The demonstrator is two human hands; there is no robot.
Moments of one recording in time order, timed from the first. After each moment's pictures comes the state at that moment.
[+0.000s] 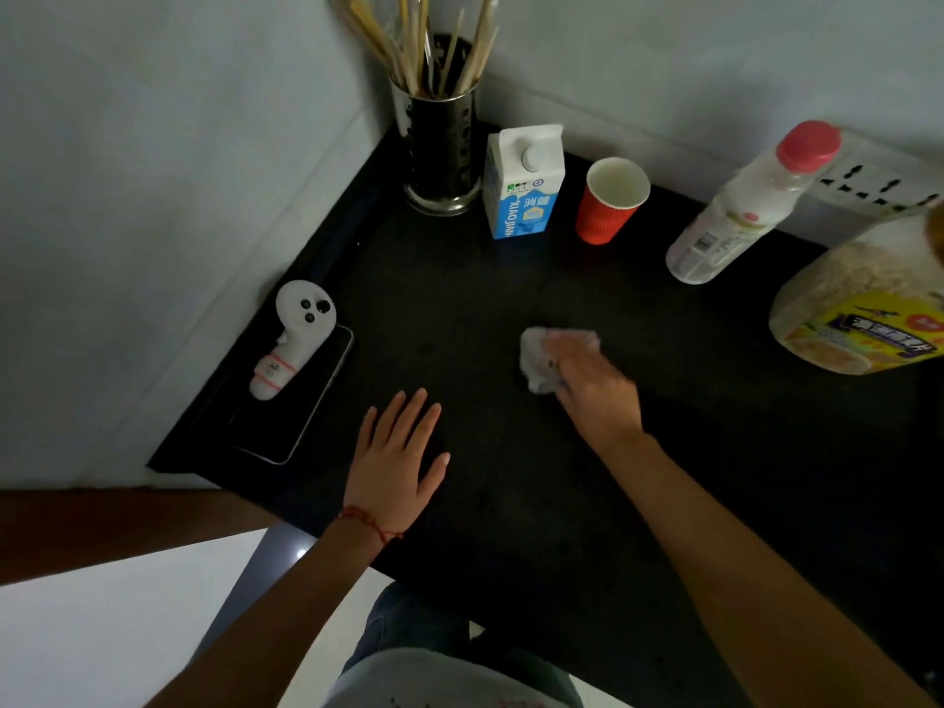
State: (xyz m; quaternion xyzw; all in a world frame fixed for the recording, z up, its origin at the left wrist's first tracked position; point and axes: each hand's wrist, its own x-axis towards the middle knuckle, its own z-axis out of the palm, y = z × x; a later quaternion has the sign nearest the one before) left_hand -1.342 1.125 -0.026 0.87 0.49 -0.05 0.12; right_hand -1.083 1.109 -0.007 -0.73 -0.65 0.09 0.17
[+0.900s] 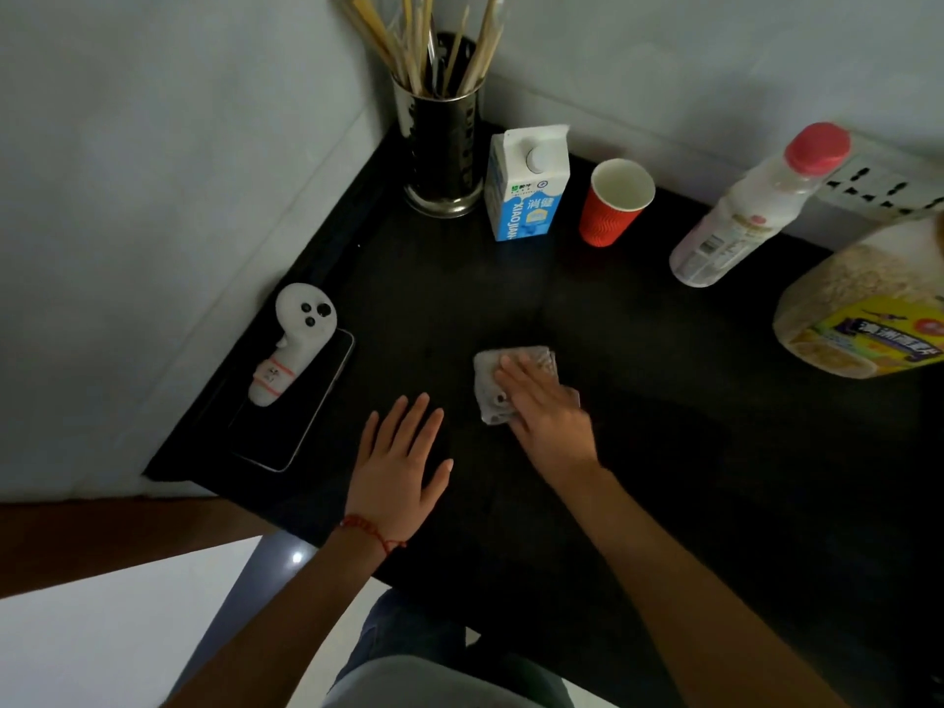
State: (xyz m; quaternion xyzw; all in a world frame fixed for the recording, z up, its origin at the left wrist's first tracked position) left_hand -1.342 1.125 -0.031 0.87 0.48 -0.04 0.09; right_hand -1.139 1.101 -0.012 -0.69 -0.69 0.09 0.18
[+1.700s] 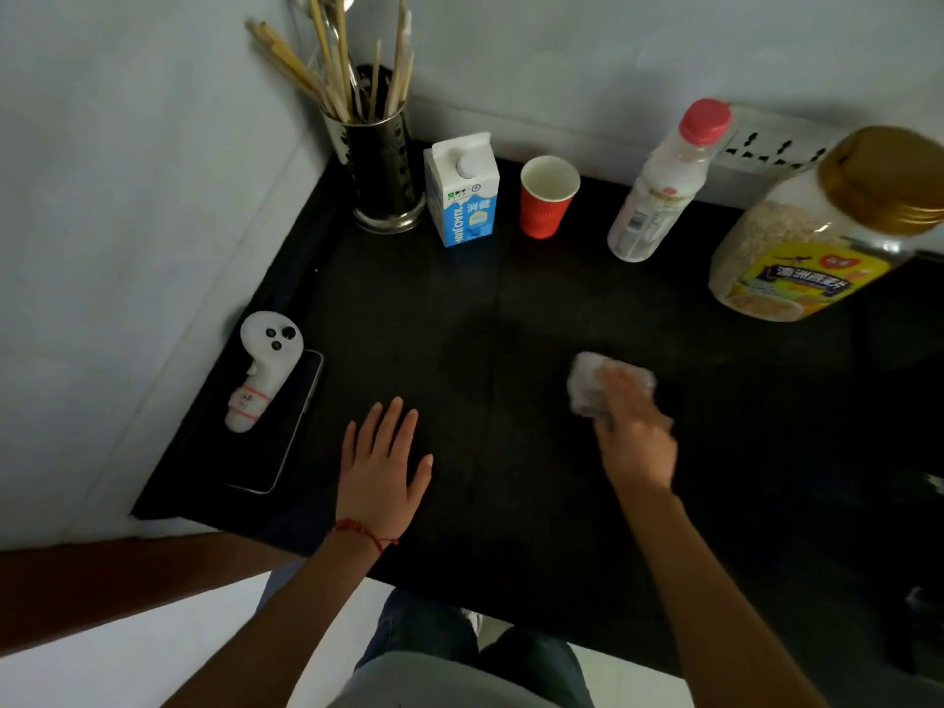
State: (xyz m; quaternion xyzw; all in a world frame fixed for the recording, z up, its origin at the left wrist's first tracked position) left_hand -1.338 1.123 -0.020 0.87 0.48 -0.06 0.12; right_hand -1.087 1.020 -0.005 -0.88 -0.43 0.08 0.19
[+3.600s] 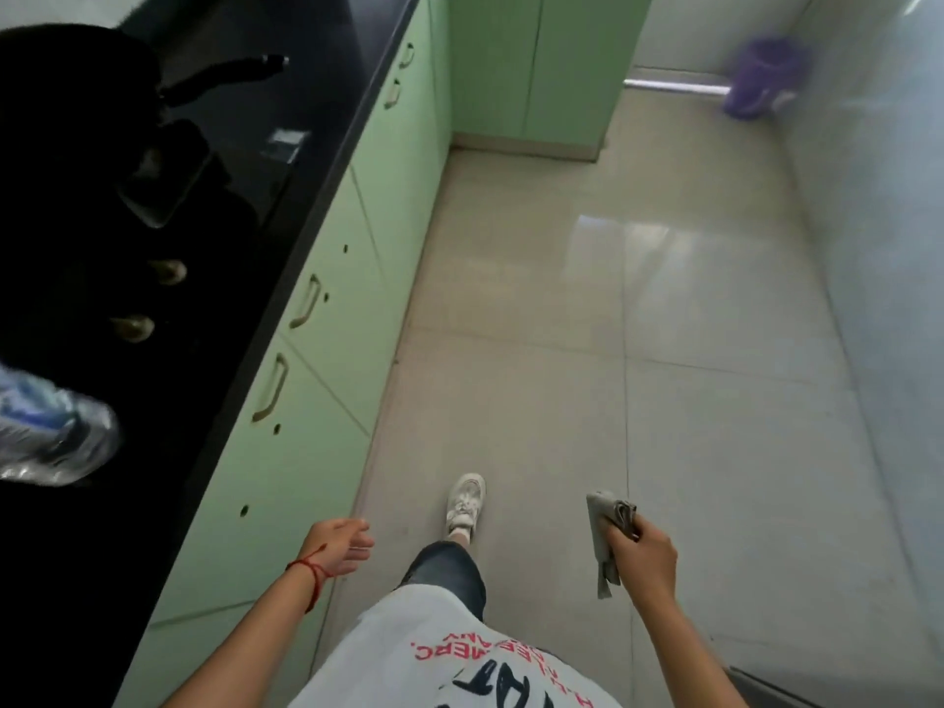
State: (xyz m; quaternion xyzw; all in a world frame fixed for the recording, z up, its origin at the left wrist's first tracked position) left_hand -1.031 0.524 -0.066 0.79 0.18 -0.45 0.38; right_hand -1.251 0.258 -0.033 -0.64 0.61 -0.04 0.46
